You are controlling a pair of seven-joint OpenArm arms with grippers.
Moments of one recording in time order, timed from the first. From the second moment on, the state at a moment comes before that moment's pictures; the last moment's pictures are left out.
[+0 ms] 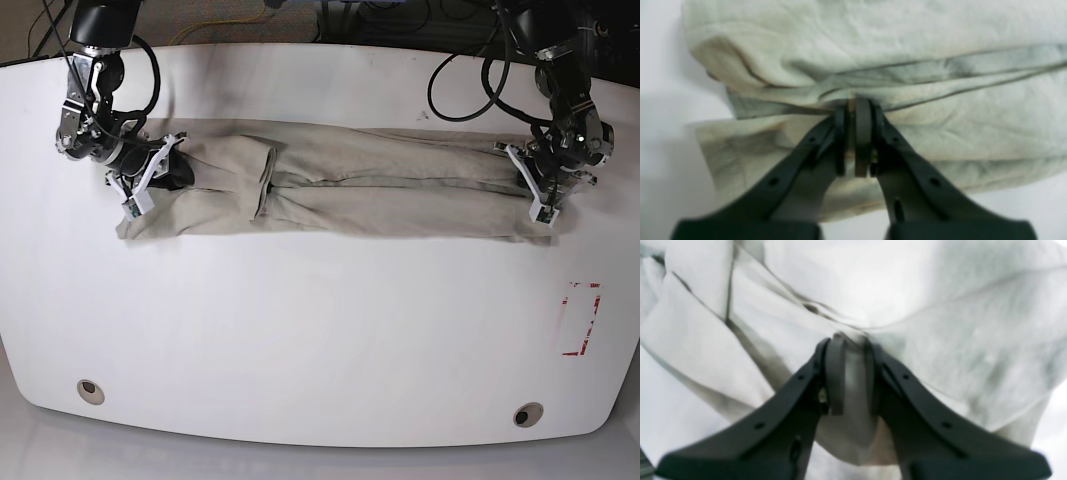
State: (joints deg) left arm 2.5 -8.9 -26.4 88.9 -2.2 -41.4 56.5; right arm -5.2 21.9 16.6 76.2 29.8 42.5 -47.2
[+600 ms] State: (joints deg) left arm 3.6 -7.9 -27.3 102.5 -2.1 -41.9 63.0; right arm -4.5 22.9 16.4 77.5 27.7 41.4 -48.9
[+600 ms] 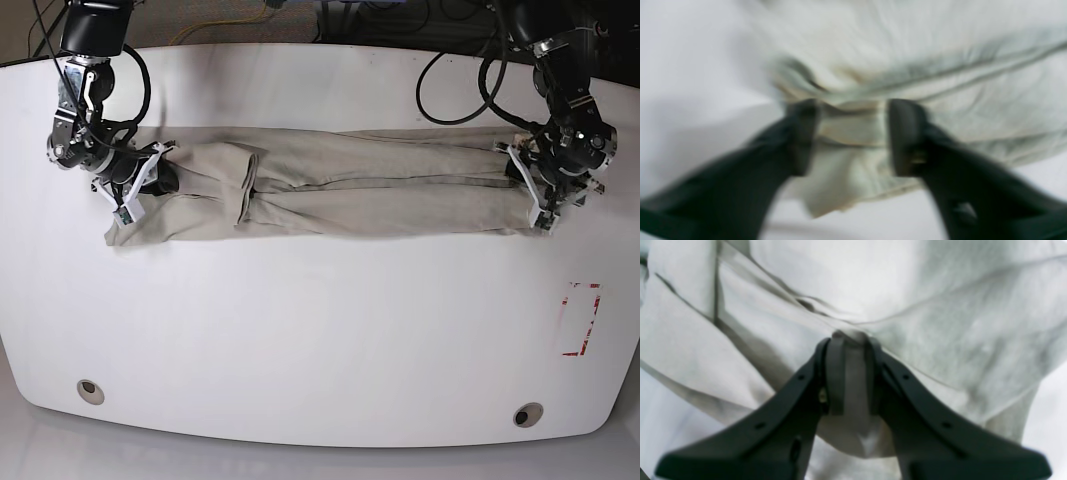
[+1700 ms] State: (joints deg) left arm 0.7 -9.2 -52.3 82.6 -27.7 -42.0 67.6; right arm -4.7 22.0 16.7 77.8 27.5 40.9 -49.4
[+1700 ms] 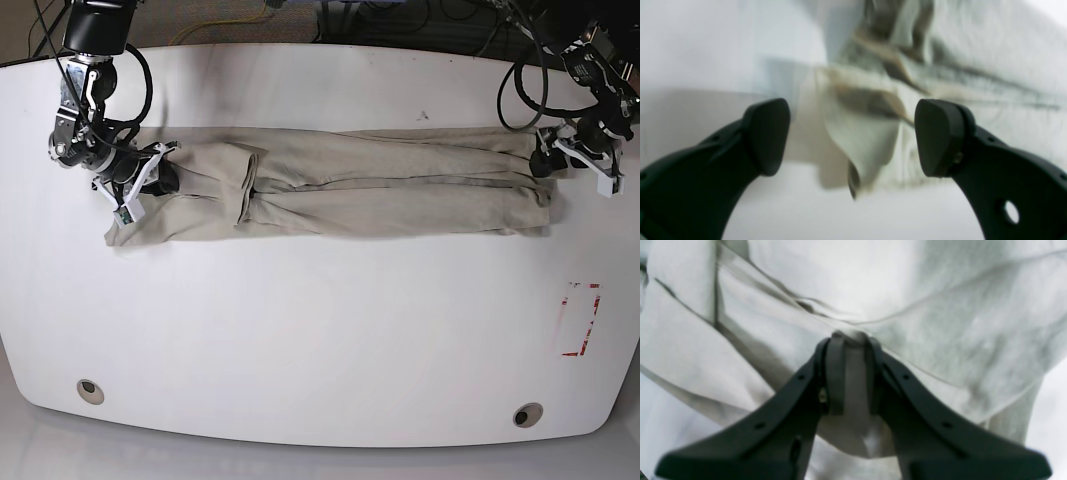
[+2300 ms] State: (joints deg) left arm -5.0 -8.1 -44.9 77.4 -28.4 -42.0 66.3; right arm -4.7 22.0 16.7 77.8 30.3 40.5 -50.4
